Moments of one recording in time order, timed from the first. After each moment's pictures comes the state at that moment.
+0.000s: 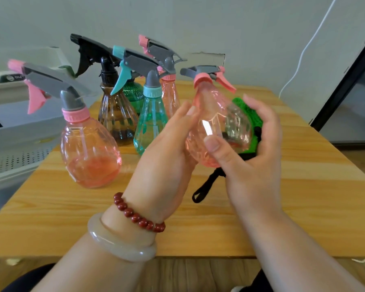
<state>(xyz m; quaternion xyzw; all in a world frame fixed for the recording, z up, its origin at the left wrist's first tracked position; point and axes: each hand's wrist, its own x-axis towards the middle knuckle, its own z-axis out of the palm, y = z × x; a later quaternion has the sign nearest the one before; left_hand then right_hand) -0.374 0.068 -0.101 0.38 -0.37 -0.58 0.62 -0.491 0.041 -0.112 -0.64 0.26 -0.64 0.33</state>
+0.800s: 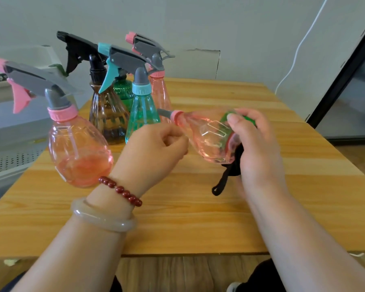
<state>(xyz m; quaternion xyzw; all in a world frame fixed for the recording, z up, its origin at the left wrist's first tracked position) -0.354 0.054 -0.106 0.65 -0.59 -0.20 0.43 -0.512 0.013 -0.107 -0.53 0.37 -0.59 0.48</state>
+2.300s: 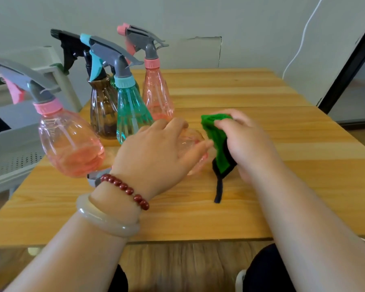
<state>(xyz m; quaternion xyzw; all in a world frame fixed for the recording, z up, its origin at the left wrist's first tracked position) -0.369 0.066 -0.108 0.70 -0.69 0.02 0.18 -0.515 -0.008 -0.115 -0.60 0.49 -0.43 0.46</state>
